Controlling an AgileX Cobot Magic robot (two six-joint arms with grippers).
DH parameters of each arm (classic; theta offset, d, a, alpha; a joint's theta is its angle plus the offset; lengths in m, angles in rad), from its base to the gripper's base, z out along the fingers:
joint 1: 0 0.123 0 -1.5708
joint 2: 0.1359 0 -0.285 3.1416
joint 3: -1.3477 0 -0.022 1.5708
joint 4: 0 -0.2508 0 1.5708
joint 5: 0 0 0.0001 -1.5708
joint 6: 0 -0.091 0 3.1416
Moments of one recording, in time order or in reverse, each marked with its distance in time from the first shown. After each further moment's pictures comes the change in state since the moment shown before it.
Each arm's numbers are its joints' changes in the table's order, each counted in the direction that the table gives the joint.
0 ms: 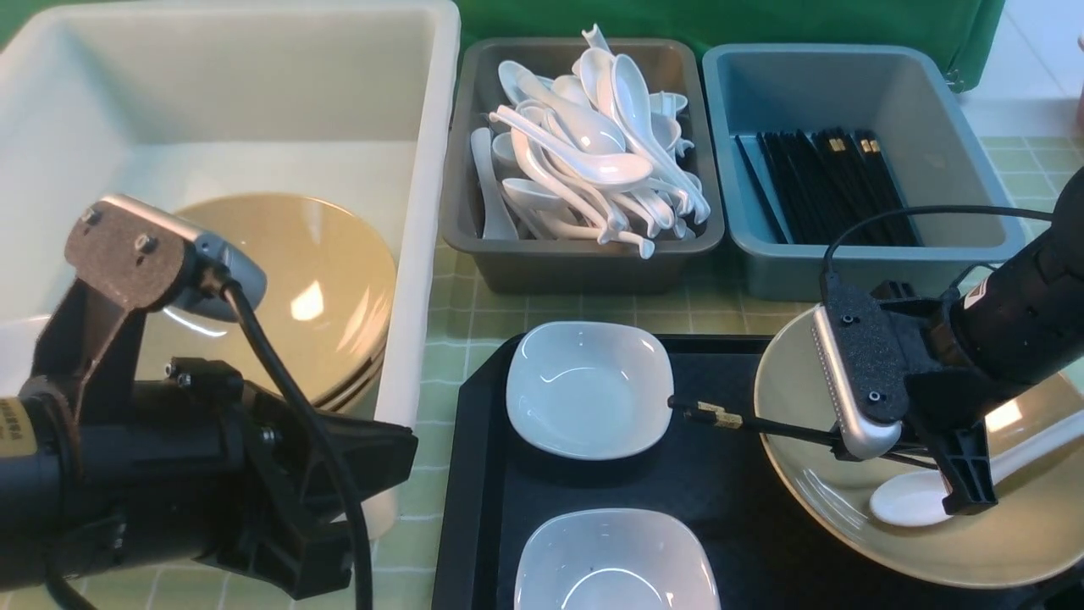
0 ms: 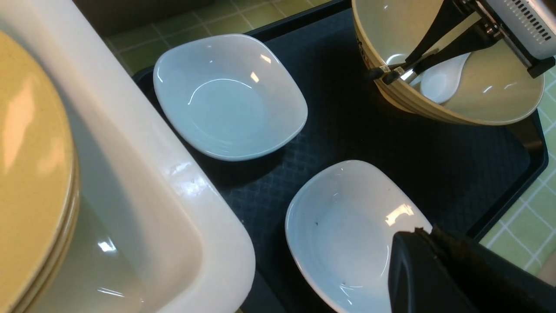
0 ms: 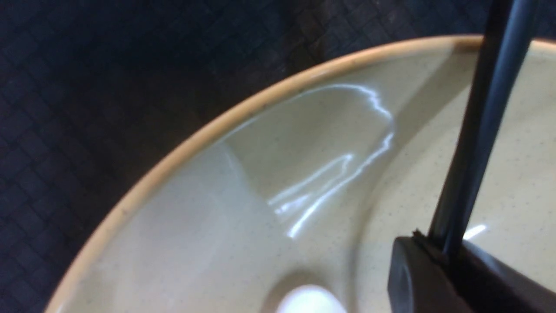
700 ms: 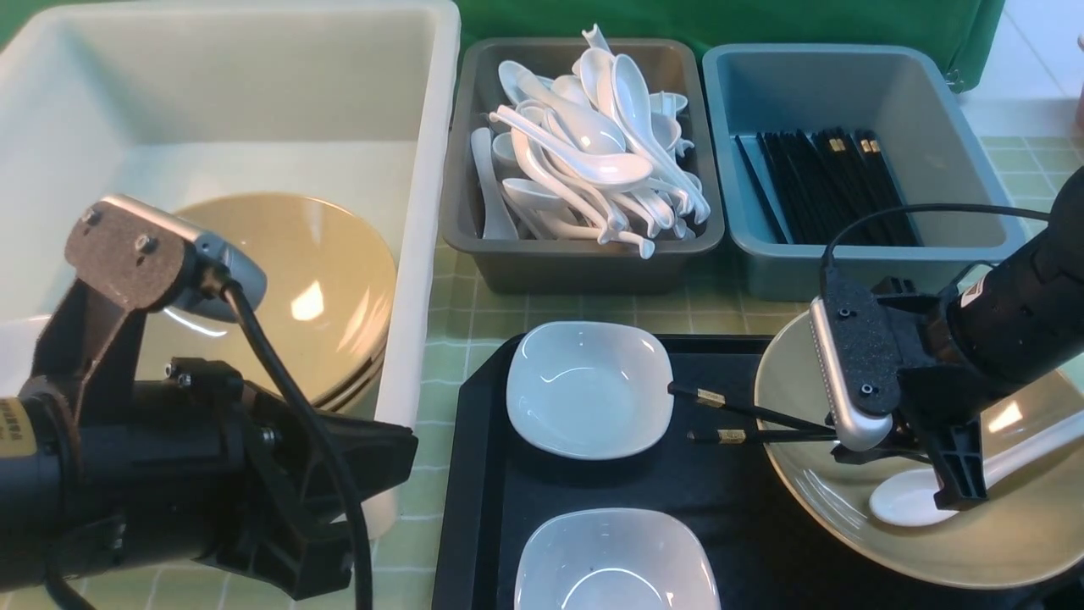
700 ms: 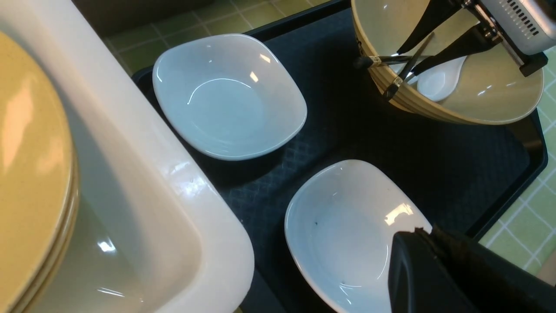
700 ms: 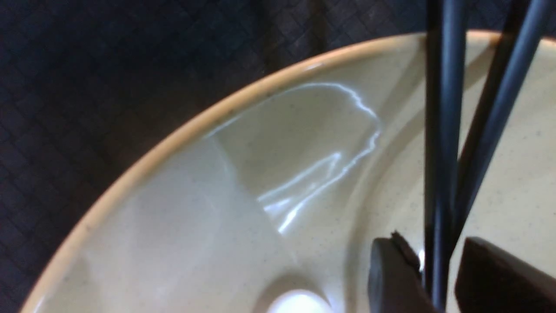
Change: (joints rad) right arm 0.000 0.014 0.000 -0.003 -0.028 -0.030; left arm 0.000 0.000 0.000 0.000 0.000 0.000
